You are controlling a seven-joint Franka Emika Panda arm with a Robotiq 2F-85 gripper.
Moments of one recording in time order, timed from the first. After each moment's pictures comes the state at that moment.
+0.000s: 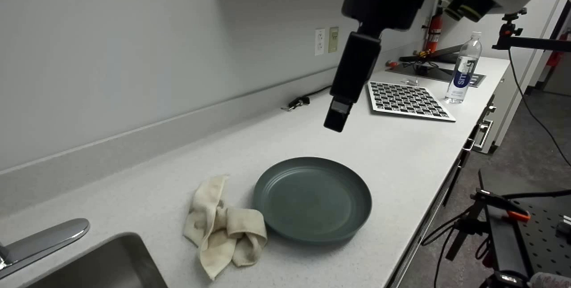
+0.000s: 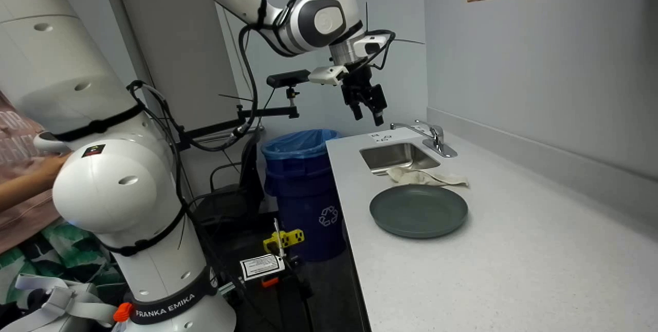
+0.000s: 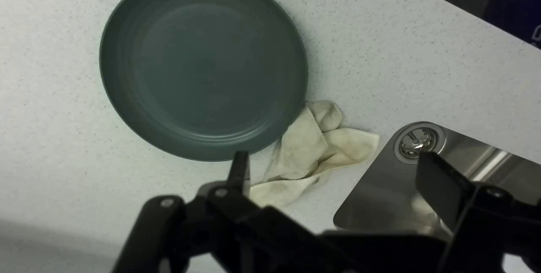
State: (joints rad) arm 0.16 -0.20 0.24 -2.36 0.06 2.40 0.18
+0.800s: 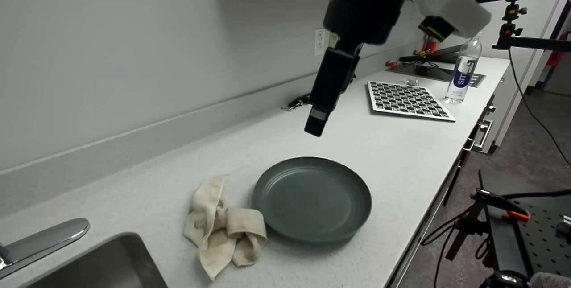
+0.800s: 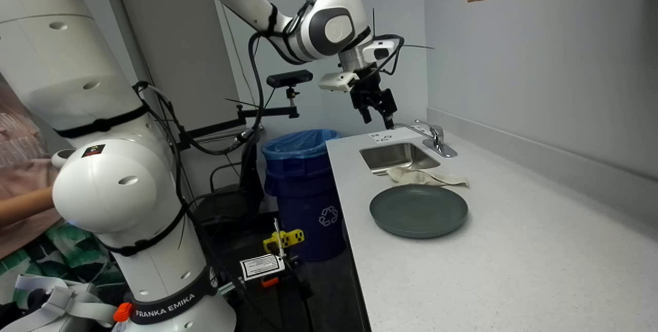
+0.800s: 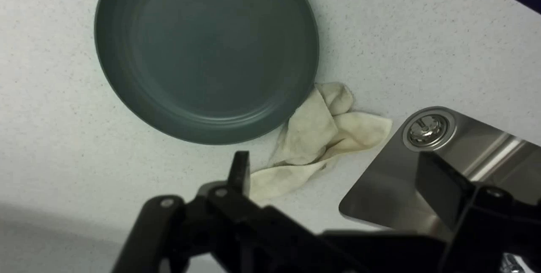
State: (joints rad) arm 0.16 -0.13 0.22 -2.34 0.02 2.49 0.18
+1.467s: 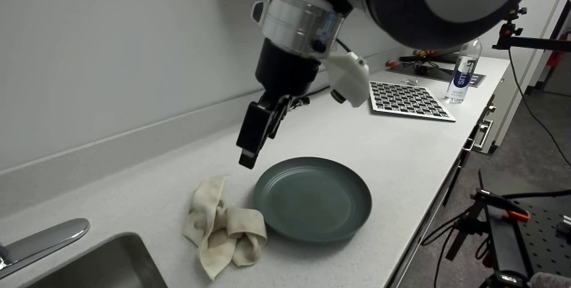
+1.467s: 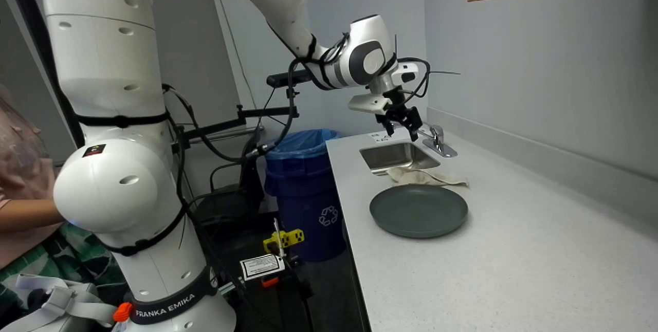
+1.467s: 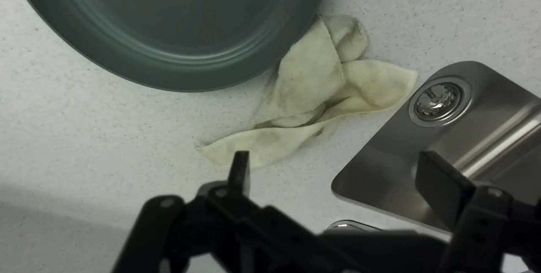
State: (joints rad) arm 0.16 0.20 0.21 -2.14 -0.09 2.68 0.18
